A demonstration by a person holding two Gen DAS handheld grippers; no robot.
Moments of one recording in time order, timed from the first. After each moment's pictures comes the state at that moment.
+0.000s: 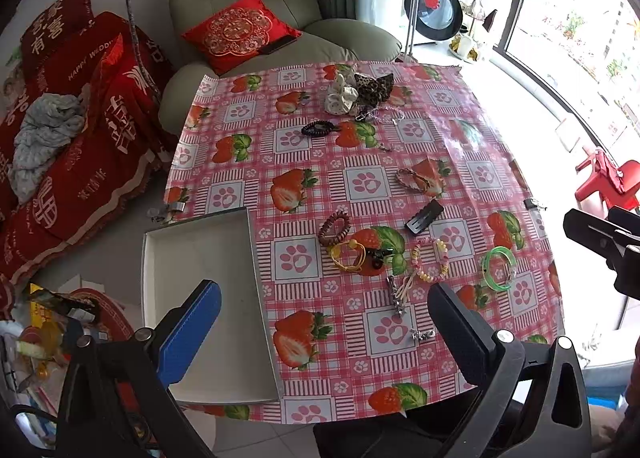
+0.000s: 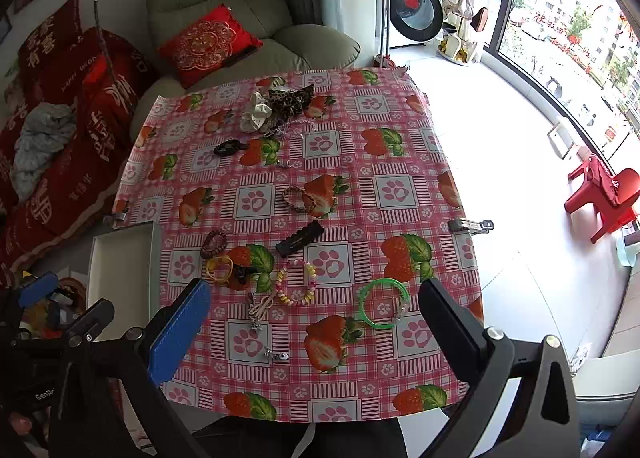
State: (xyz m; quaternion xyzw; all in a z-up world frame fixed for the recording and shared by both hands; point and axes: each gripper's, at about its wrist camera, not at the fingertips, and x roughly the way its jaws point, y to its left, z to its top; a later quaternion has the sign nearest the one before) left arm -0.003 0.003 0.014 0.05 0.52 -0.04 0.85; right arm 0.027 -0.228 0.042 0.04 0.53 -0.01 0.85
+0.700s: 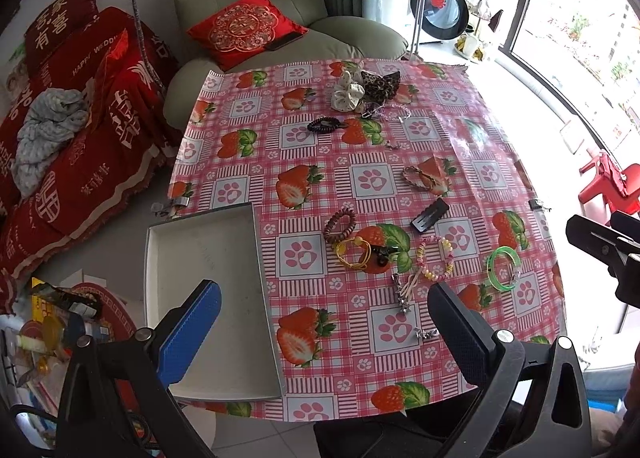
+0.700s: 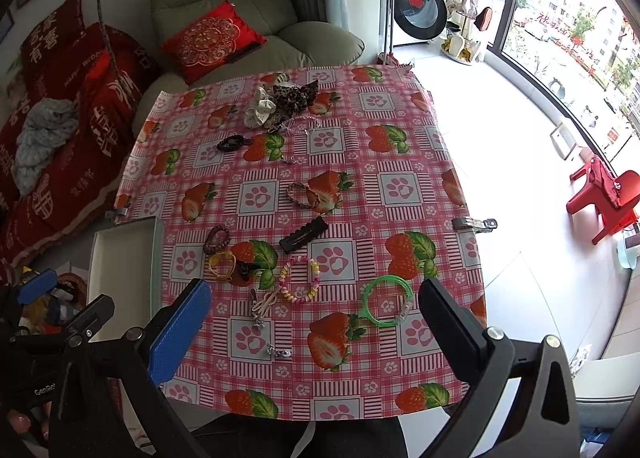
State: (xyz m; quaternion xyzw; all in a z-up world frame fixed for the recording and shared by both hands) left arm -0.004 0.008 0.010 0.04 0.53 -0.03 0.85; right arm 0.027 -0.221 0.042 0.04 0.53 0.00 0.85
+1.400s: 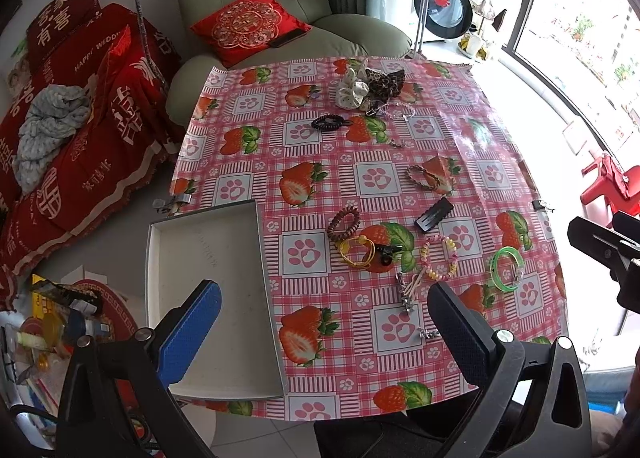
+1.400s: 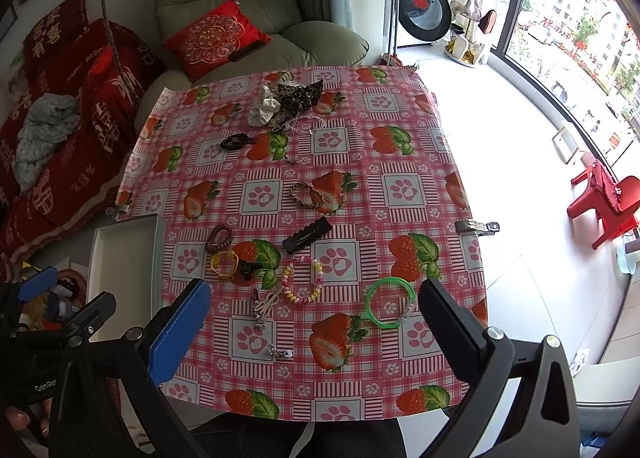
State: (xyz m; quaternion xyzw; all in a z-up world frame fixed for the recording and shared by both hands) left arm -0.003 0.009 0.007 0.04 0.53 -0.02 0.85; right arm 0.028 -0.215 0.037 0.04 0.53 0.00 0.85
